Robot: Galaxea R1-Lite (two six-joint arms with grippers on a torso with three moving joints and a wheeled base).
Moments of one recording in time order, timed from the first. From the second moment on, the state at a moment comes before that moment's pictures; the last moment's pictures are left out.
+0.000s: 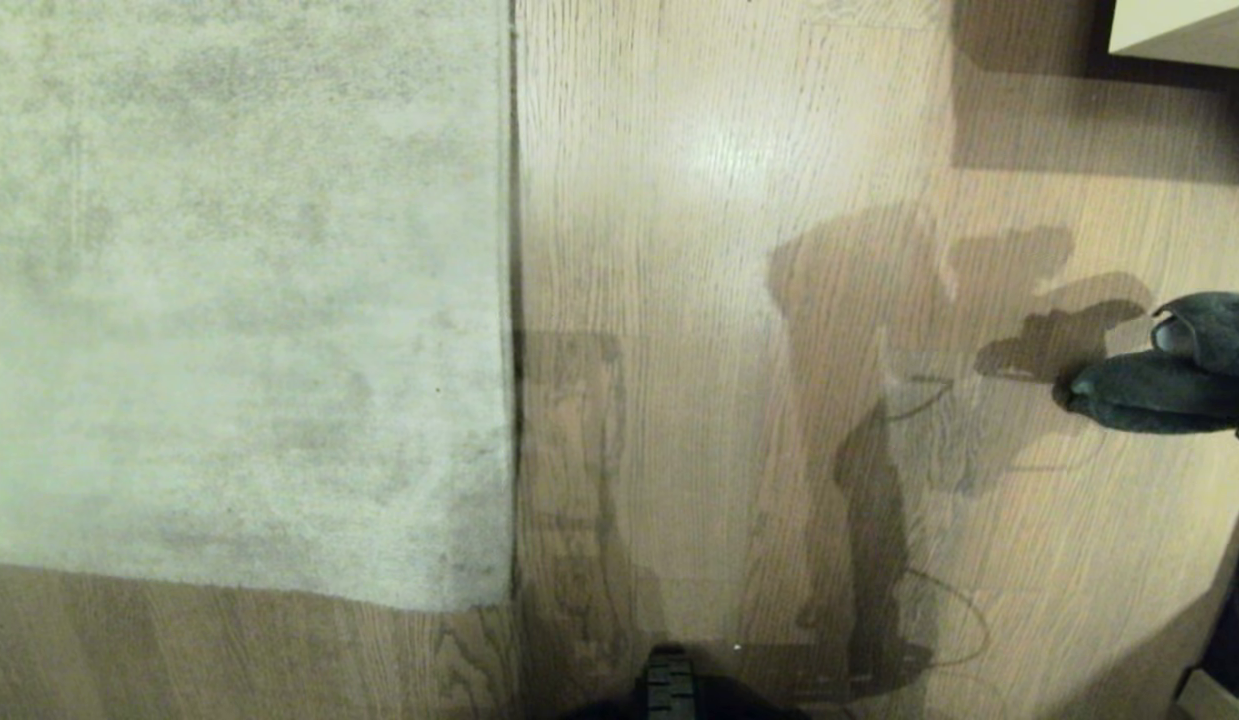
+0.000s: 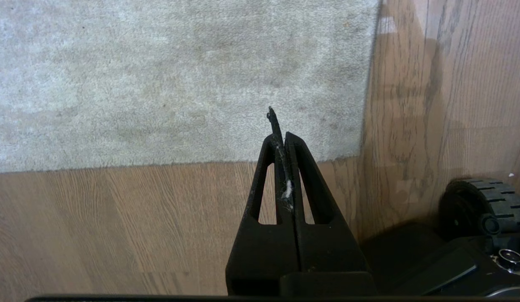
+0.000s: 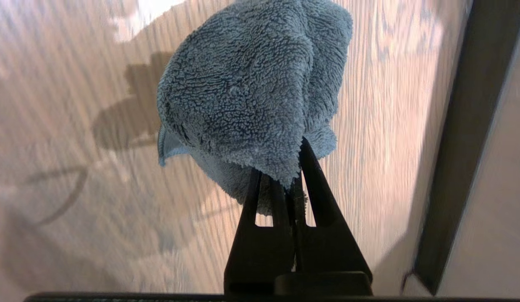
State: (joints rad) left arm 0.00 0.00 0.00 0.00 -0.03 0.10; right arm -0.37 1.38 -0.46 -0.84 0.00 0.09
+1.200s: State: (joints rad) left arm 0.00 0.00 0.00 0.00 -0.03 0.10; right arm -0.38 1.80 -0.76 -0.89 0.00 0.09
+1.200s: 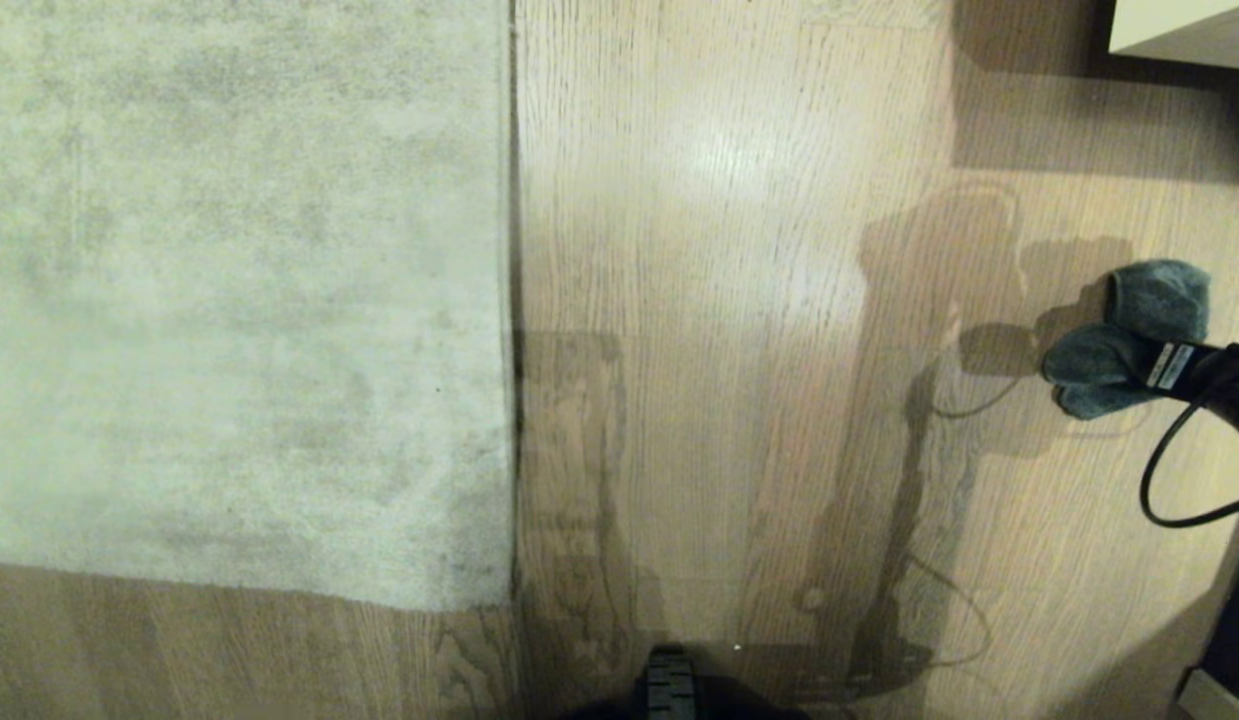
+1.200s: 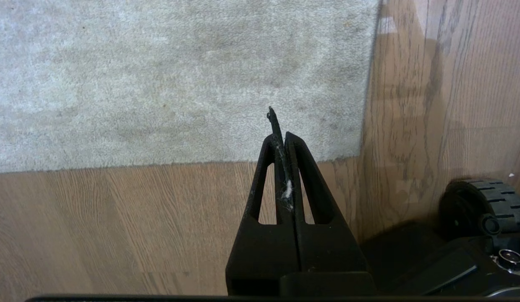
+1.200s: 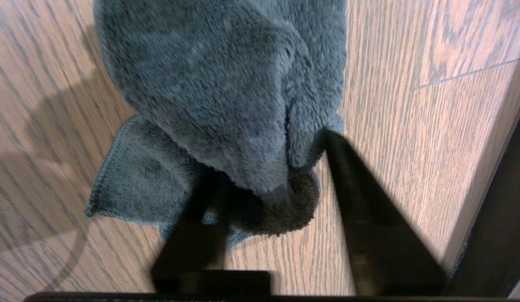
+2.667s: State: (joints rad) left arm 0.00 0.00 0.00 0.00 -0.03 0.10; right arm -0.38 1.32 -0.26 -0.89 0.00 0.05
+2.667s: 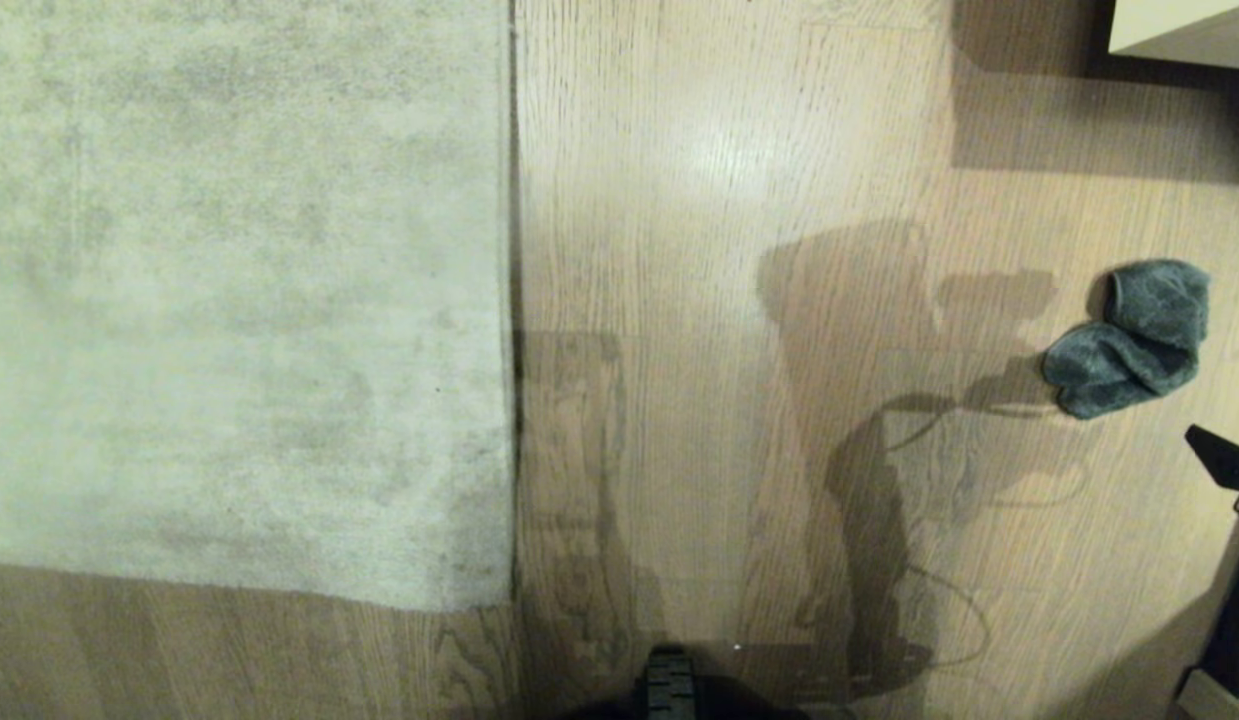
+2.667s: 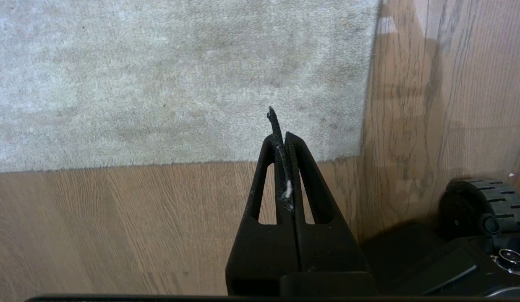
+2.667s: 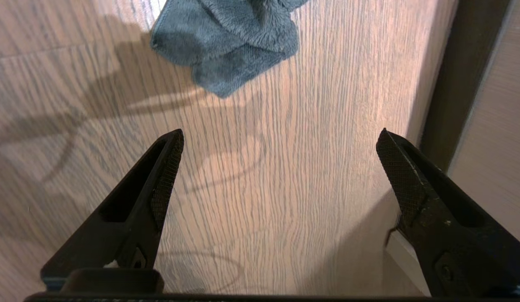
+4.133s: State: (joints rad) left arm 0.00 0.00 0.00 0.00 -0.03 0.10; right arm -0.26 0.89 0.00 -0.75 0.00 -0.08
